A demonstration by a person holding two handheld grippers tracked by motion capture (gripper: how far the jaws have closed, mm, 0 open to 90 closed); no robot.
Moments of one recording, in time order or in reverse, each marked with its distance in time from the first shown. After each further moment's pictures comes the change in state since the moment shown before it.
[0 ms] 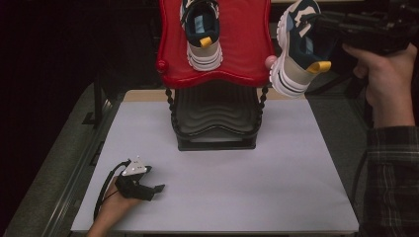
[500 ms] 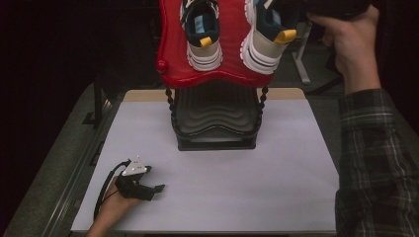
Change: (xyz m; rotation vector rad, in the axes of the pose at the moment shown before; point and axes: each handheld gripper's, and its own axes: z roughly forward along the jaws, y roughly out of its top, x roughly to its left) left arm 0.000 0.000 0.000 -0.003 0.001 -0.002; right arm 0.003 0.044 0.074 0.009 0.073 -0.082
